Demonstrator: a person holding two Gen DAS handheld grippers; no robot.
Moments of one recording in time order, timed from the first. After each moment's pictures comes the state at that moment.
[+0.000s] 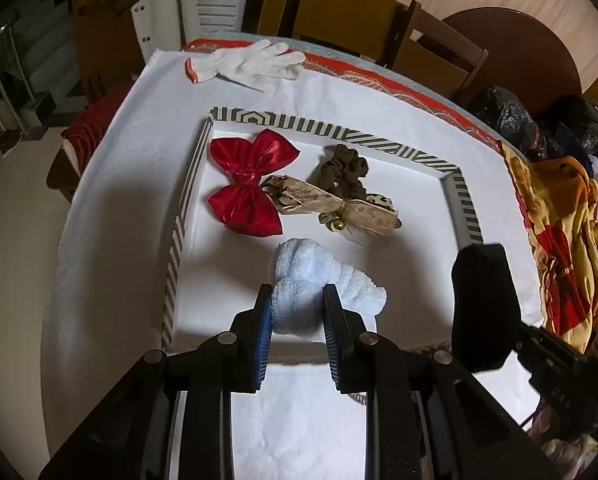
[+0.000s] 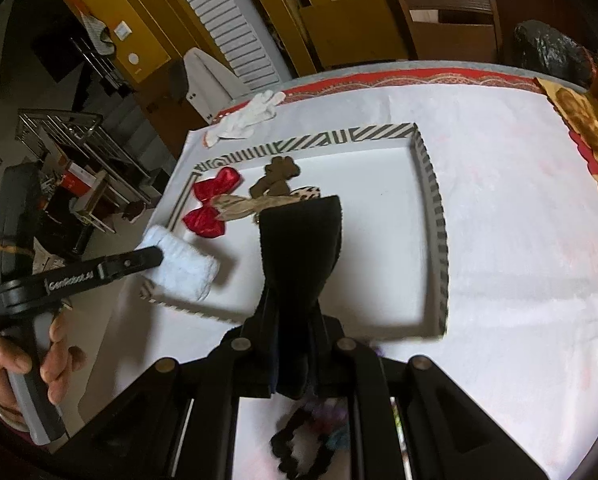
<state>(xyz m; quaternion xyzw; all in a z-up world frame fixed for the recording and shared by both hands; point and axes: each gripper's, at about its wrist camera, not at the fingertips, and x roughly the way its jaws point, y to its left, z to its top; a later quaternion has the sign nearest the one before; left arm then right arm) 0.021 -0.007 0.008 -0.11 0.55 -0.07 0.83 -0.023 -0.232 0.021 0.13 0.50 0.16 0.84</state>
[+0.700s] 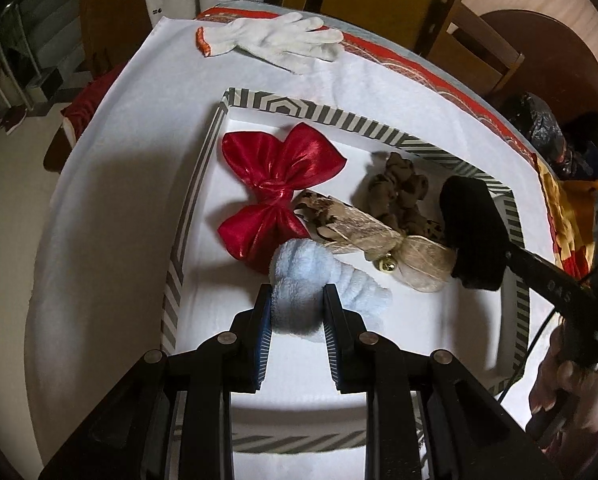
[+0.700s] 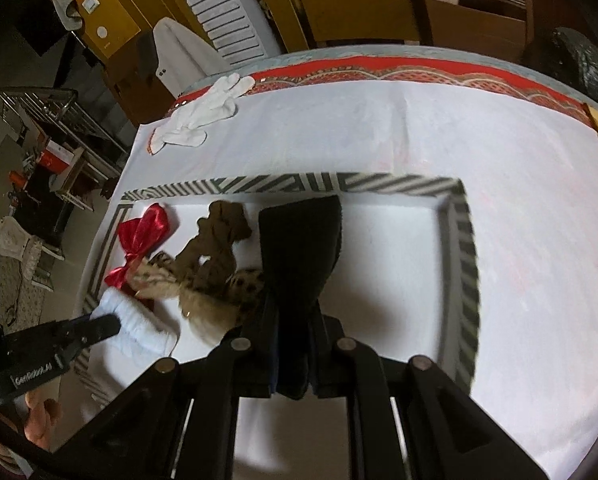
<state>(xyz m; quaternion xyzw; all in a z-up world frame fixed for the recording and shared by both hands) 0.073 0.007 -0.036 -0.13 0.58 -0.04 0.80 0.128 -0.218 -0.035 0.09 0.55 0.15 0.82</state>
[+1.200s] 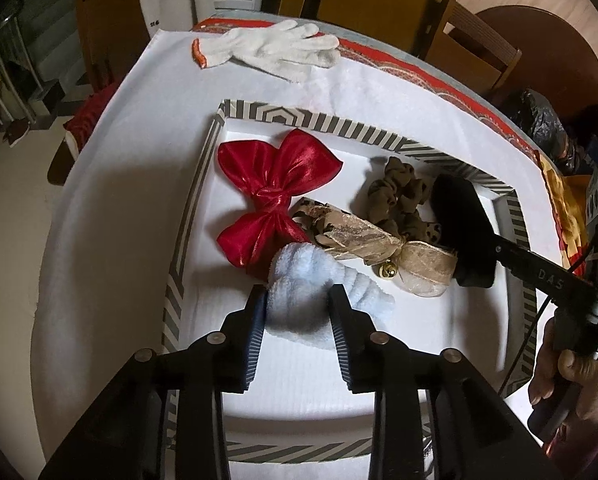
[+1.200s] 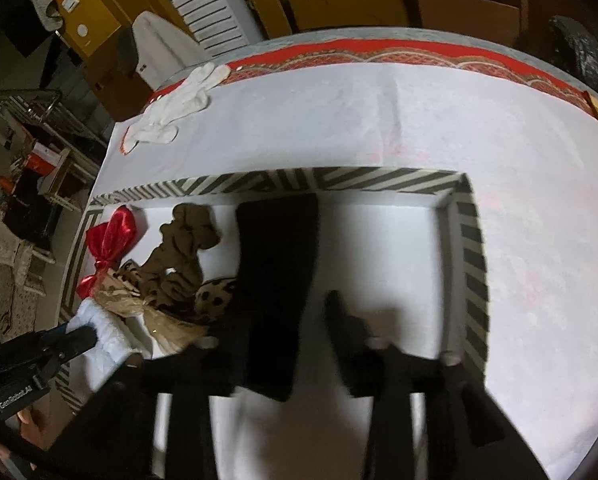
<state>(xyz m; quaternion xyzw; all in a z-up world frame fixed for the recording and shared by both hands) 0.074 0.004 -0.032 -0.11 0.56 -0.04 0.82 0.140 -0.224 -0.055 0.09 0.56 0.13 0.82</state>
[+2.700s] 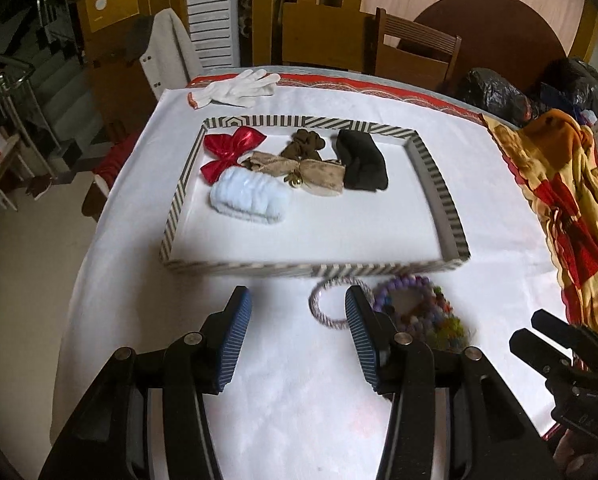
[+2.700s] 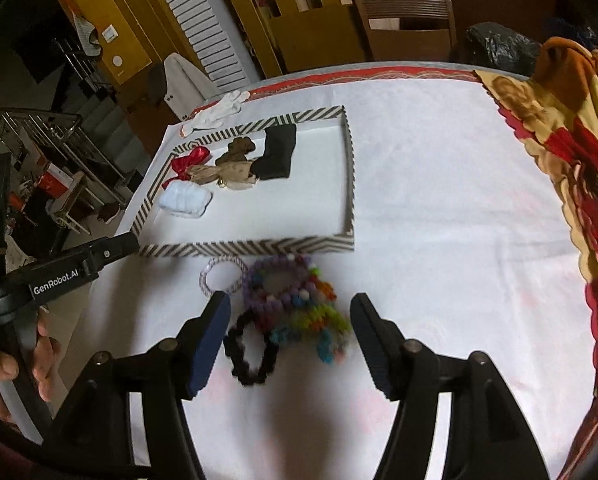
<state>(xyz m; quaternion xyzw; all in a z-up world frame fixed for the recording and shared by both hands) -0.091 -0.071 0.040 -0.03 0.49 -0.03 0.87 -0.133 -0.283 0.037 0.11 0.49 0.11 0.86</state>
